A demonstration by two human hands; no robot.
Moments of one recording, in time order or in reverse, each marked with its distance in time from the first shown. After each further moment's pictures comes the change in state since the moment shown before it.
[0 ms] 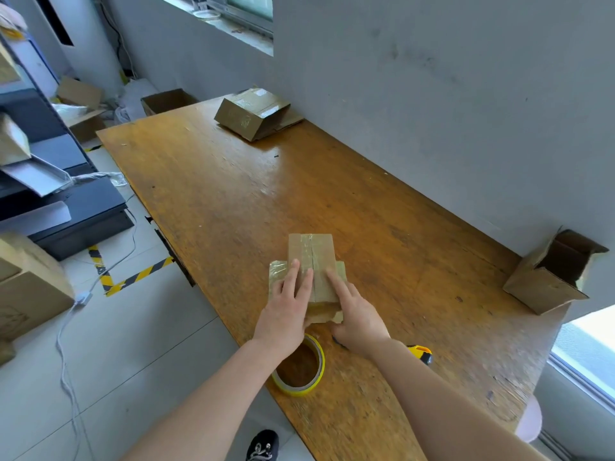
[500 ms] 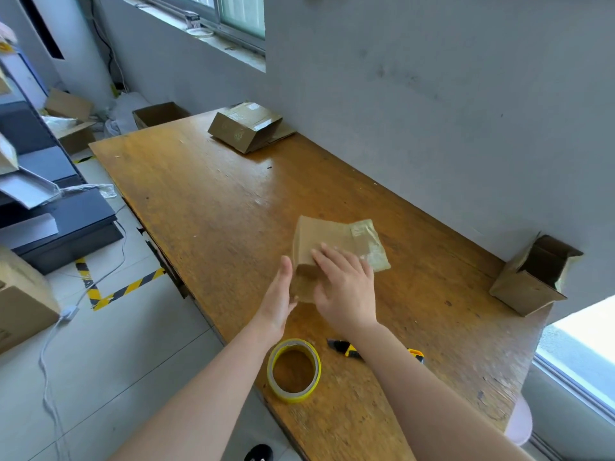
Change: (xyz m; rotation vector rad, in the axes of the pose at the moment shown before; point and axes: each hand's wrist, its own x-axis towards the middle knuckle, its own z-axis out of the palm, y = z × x) left_hand 0.021 0.012 -0.043 -1.586 -0.076 -0.397; right_hand 0.006 -0.051 -0.036 -0.157 0.532 -0.174
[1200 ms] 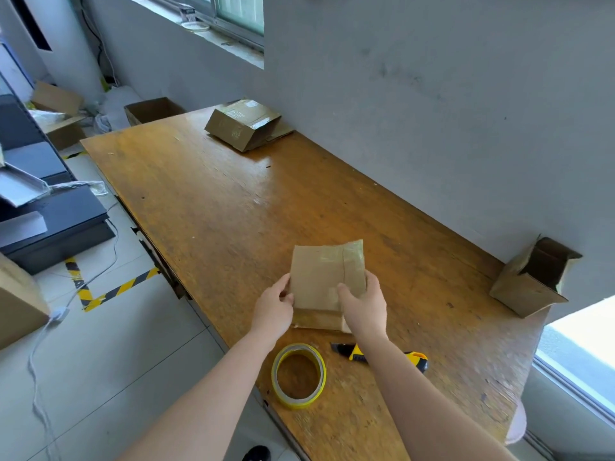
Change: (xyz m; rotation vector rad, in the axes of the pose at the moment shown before) left_hand 0.018 -0.022 -0.026 0.618 0.217 -0.014; right_hand -0.006 0.004 0.009 0.602 -0.054 0.917
